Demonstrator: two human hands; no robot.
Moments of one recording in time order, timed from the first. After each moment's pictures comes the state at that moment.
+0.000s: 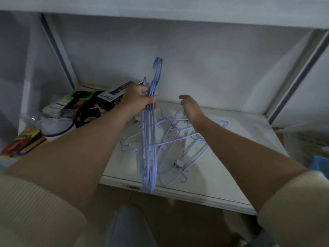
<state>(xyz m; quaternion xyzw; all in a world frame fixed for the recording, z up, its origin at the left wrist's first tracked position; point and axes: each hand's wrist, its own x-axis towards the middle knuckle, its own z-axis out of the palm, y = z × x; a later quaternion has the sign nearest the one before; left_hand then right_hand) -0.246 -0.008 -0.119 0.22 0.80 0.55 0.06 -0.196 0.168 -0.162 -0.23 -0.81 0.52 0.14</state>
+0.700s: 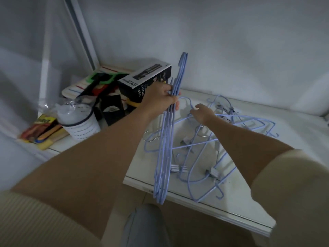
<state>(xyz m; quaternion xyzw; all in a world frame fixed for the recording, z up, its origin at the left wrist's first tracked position) -0.297 -0.024 -0.171 0.21 0.81 0.54 0.07 -0.297 0.157 -0.247 -0.23 -0.93 0.29 -0.07</state>
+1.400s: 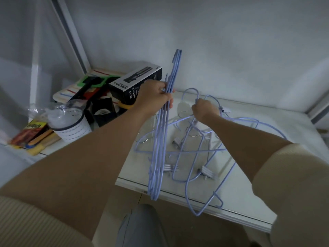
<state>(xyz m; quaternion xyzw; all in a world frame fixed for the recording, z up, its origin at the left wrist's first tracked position) -0.288 -0.010 -0.157 0.22 0.81 0.54 0.05 -0.276 0.177 -0.220 -0.25 -0.95 0.18 0.02</state>
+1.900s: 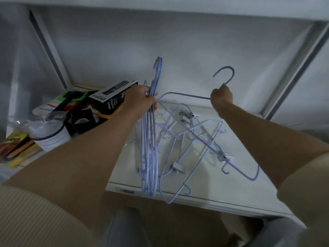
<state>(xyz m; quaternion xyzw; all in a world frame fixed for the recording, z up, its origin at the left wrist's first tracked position) -0.250 0.026 -0.132 0.18 0.81 0.56 0.03 -0.191 0.263 -0.135 -0.41 -0.78 0.41 0.24</state>
